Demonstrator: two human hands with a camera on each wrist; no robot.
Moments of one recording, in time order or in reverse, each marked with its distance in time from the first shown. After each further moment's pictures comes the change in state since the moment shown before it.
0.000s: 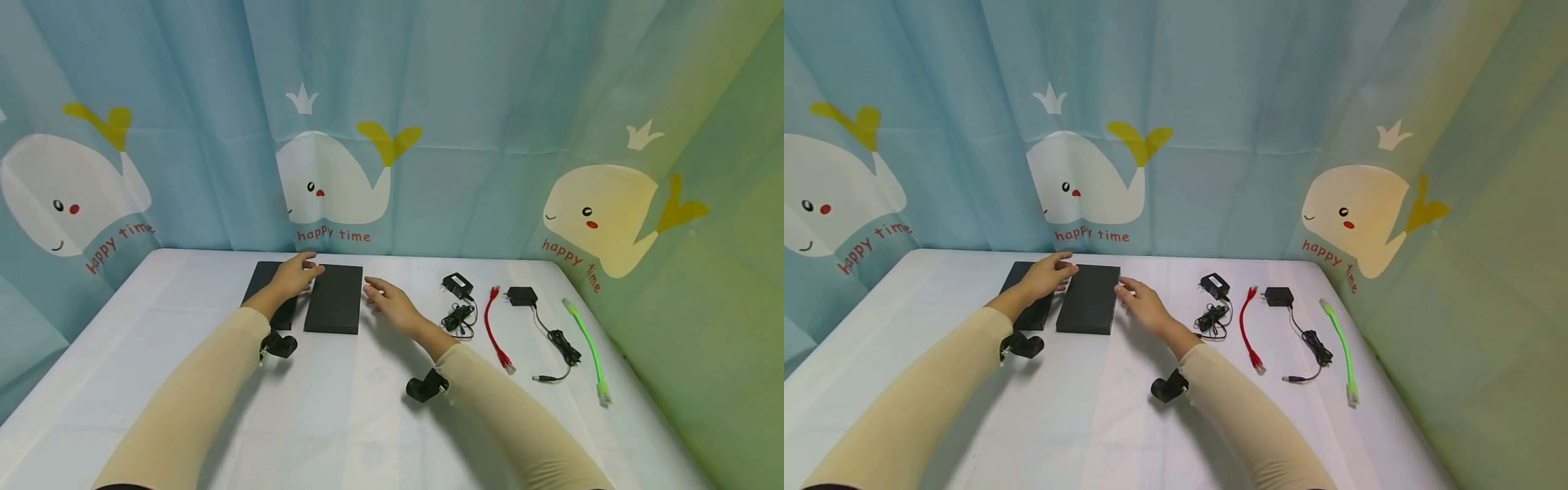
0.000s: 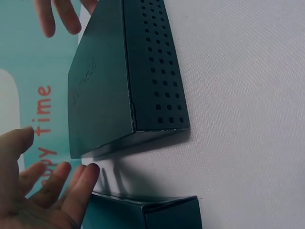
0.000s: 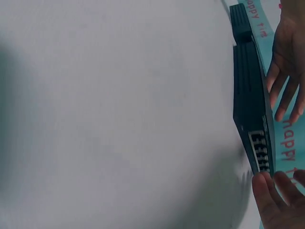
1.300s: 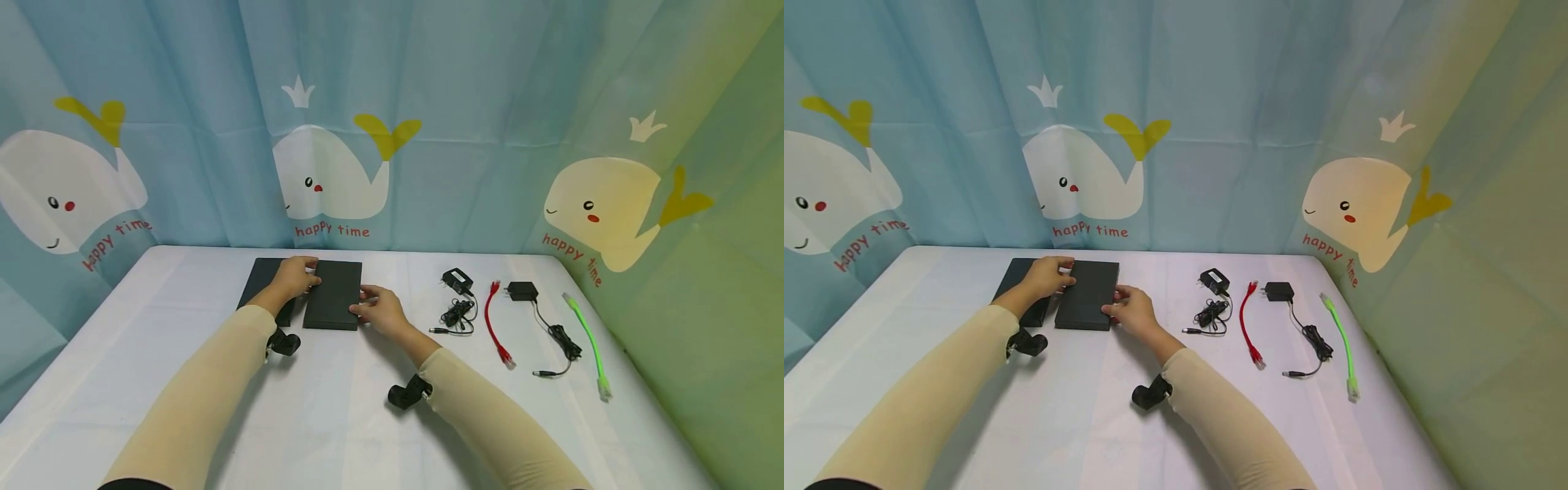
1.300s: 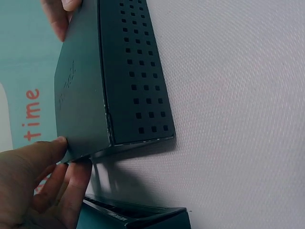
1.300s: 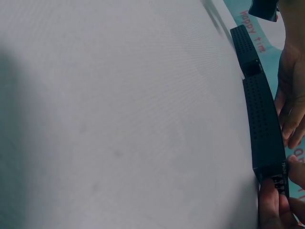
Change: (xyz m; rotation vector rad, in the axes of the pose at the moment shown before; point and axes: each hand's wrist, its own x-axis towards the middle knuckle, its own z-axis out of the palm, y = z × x) left_hand 0.004 -0.001 0.008 0.185 0.035 0.025; right_hand 0.002 0.000 0.032 0.098 0.148 0.132
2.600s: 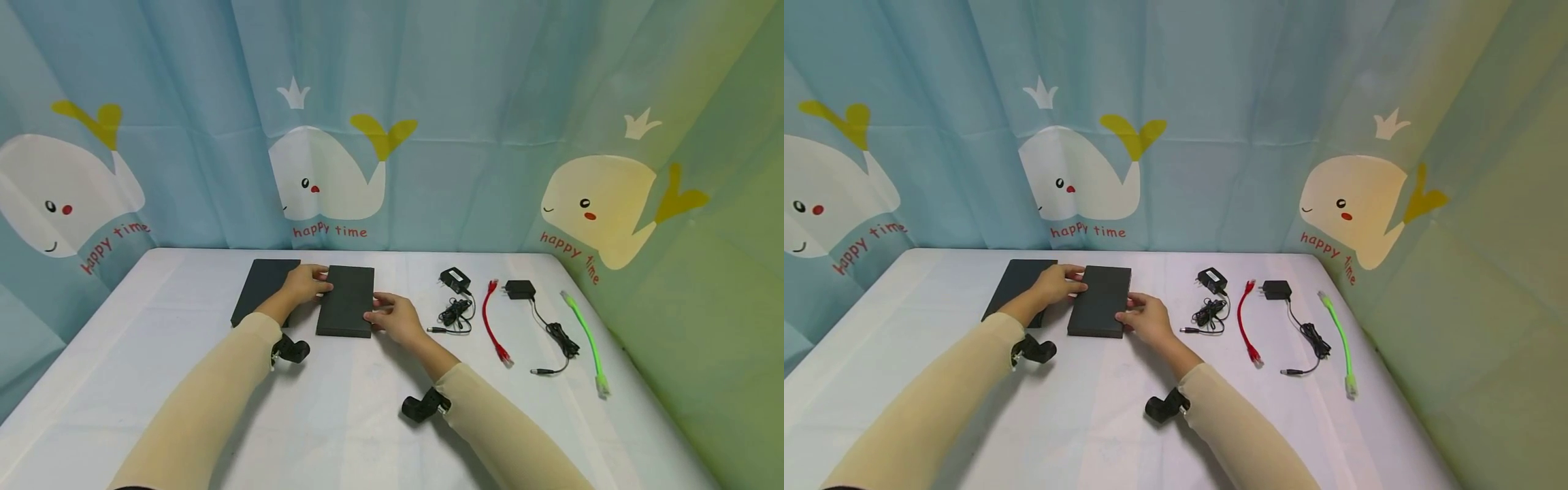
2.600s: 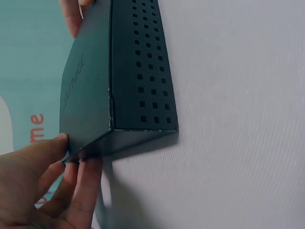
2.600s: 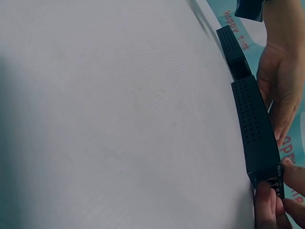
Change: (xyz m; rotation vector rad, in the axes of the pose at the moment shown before) left_hand -0.001 0.008 0.022 -0.195 -0.060 -0.072; right_hand -0.023 0.014 -0.023 0.047 0.053 0.000
